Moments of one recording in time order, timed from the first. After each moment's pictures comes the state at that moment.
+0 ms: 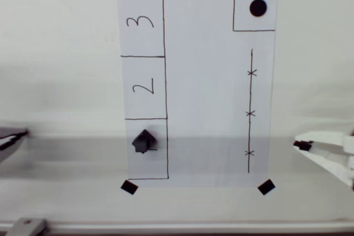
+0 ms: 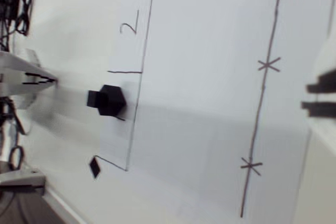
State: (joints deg) arm 0.1 182.5 176.0 48.0 -10.2
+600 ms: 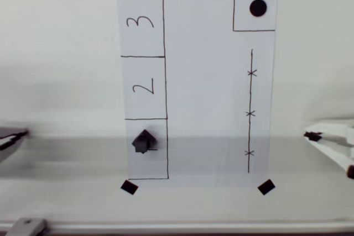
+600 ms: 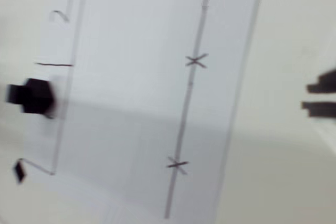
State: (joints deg) arm 1.0 184.2 177.4 60.6 -10.5
